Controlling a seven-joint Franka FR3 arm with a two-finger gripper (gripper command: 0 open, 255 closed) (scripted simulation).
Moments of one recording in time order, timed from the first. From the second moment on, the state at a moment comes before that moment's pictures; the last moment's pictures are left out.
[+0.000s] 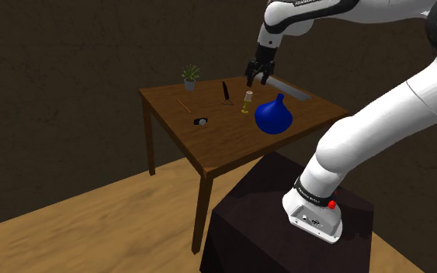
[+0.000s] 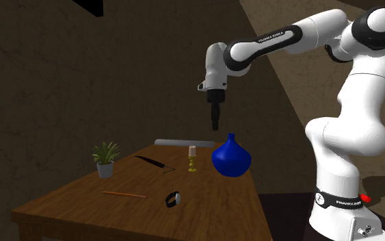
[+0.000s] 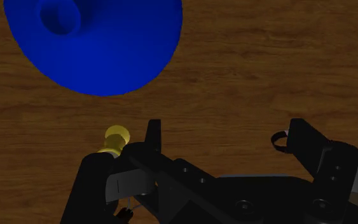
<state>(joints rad) -0.08 -0.44 -0.29 -2.34 -0.09 1.92 -0.08</state>
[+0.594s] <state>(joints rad) -0.11 -0.15 -0.40 -2.25 -0.06 2.11 -0.22</state>
